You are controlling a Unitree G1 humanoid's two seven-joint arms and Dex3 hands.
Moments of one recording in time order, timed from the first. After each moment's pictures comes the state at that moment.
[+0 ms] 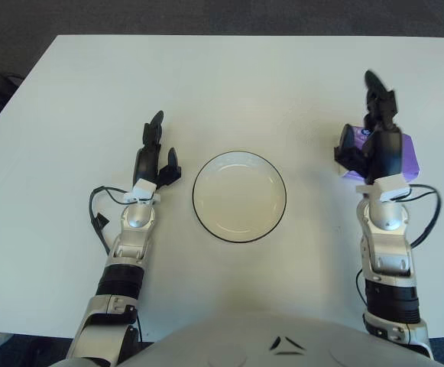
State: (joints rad) left arm -0.11 0.12 0.03 0.29 0.14 -0.44 0.13; right arm -0.11 -0.14 -0.13 -0.36 -0.25 -0.16 -0.13
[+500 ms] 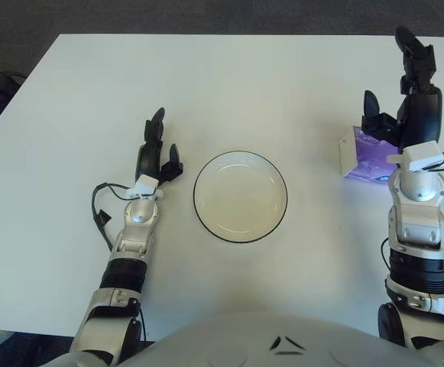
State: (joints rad) left arm -0.15 0.12 0.03 0.34 0.14 -0.45 0.13; right arm -0.27 -0.31 -0.22 -0.39 -0.26 0.02 -0.04
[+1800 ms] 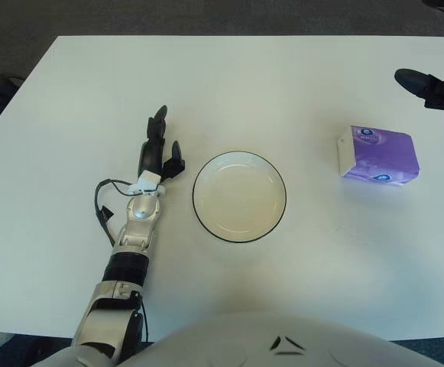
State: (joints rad) left arm -0.18 0.12 0.02 0.38 0.13 -0.46 0.13; right arm -0.36 -0.77 -0.23 -0.61 -0.57 0.38 0.38
